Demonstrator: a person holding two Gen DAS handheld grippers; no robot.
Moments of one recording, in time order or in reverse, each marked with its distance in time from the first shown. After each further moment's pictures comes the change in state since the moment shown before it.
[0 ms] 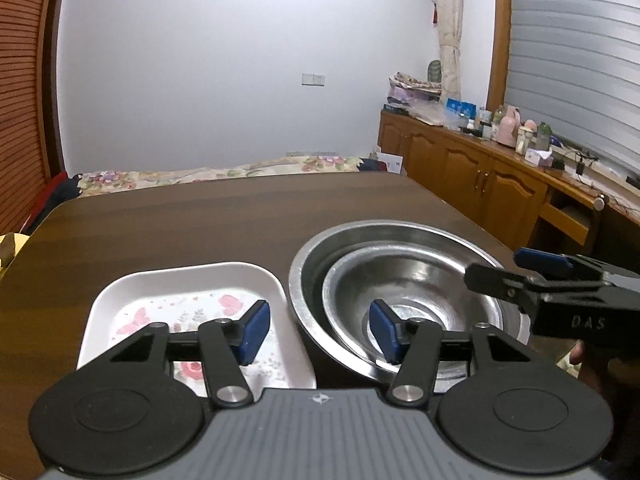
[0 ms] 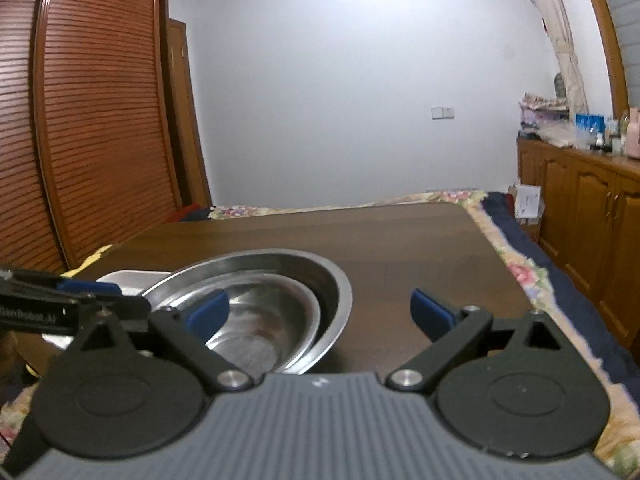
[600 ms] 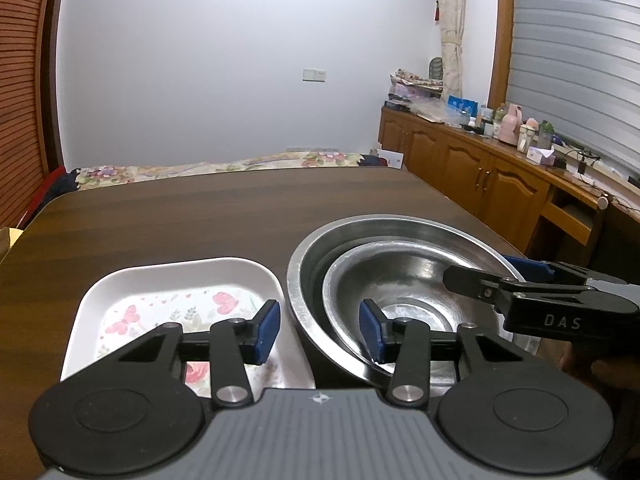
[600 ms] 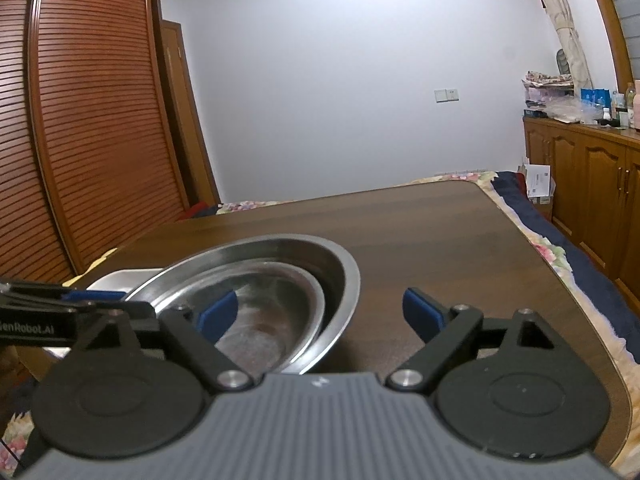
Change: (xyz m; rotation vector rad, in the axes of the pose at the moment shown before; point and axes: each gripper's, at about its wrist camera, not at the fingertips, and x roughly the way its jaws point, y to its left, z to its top) left arm 0.010 0.001 -0.002 -0.010 0.007 0.000; right arm 0.012 -0.004 -0.006 0.035 0.023 0.016
